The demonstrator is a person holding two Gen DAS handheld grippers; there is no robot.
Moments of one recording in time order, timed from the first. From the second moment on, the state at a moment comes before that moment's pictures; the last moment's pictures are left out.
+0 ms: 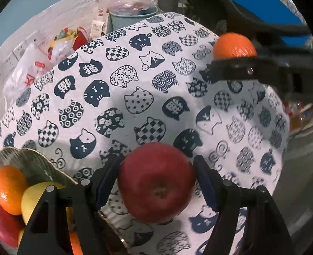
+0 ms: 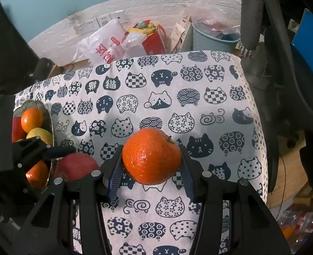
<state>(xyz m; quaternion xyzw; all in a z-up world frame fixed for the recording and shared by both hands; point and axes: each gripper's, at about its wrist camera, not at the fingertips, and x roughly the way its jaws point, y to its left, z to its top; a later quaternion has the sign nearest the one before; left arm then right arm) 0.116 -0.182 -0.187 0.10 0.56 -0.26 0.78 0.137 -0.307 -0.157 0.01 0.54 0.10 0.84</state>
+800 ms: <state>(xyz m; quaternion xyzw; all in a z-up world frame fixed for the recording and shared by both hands) 0.120 -0.185 -0.206 0.09 0.58 -0.23 0.78 0.137 -0.314 -0.163 0.02 0.54 0.10 0.84</state>
